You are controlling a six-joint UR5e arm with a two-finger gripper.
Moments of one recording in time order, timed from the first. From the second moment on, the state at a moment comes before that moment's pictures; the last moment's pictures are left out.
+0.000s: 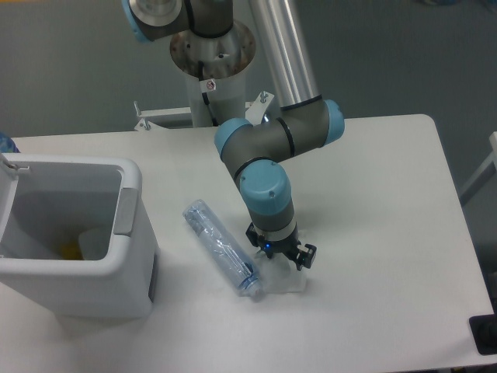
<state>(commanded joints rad) 2.39 -2.10 -1.73 -0.75 1.69 0.86</state>
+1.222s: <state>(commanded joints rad) 2.44 -1.99 -1.61 -0.76 1.41 0.69</state>
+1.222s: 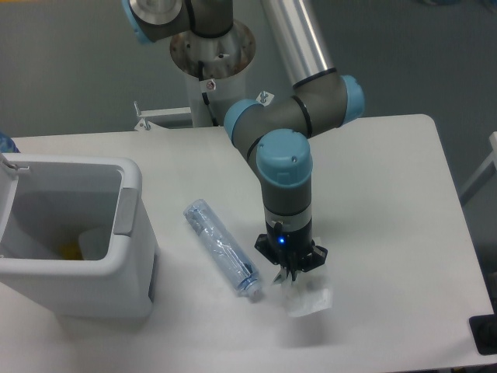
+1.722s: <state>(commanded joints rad) 2.43 -1.88 -1.60 -0.76 1.20 0.58</state>
